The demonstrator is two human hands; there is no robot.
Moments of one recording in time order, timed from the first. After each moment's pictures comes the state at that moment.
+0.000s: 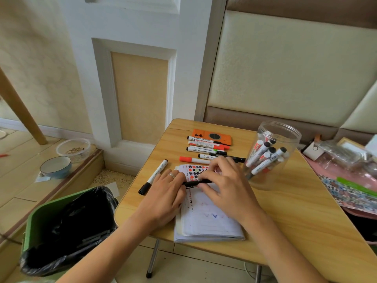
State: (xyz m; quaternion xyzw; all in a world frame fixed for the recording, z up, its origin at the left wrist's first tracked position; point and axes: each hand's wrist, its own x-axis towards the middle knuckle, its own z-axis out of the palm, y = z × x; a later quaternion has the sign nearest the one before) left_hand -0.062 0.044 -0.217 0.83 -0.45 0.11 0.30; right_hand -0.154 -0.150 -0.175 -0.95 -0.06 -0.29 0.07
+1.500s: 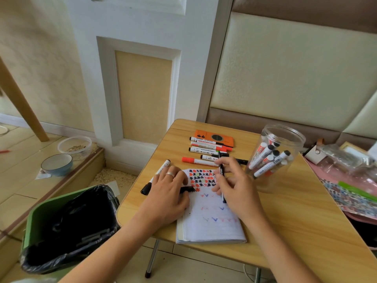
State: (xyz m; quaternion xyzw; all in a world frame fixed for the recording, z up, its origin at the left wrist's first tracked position) left_hand -0.060 0.042 -0.220 0.87 -0.40 0.10 0.25; right_hand -0.157 -0.149 -0.181 -0.87 0.08 -0.27 0.41
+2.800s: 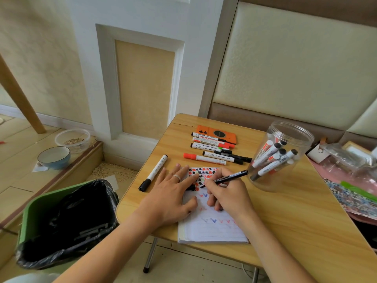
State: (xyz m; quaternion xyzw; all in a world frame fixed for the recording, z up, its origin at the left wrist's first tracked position) left_hand -0.053 0.039 -0.222 0.88 -0.43 -0.02 0.17; right_hand -0.141 -0.131 -0.197 -0.80 0.19 -0.16 0.55
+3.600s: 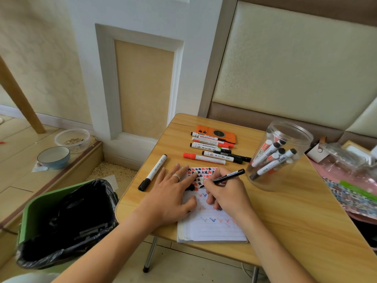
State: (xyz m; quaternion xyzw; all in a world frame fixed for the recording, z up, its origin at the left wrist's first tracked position) left_hand -0.055 0.038 -0.219 0.88 -0.43 -0.03 0.17; right_hand -0.141 -0.131 -0.194 -0.81 0.19 -0.15 0.53
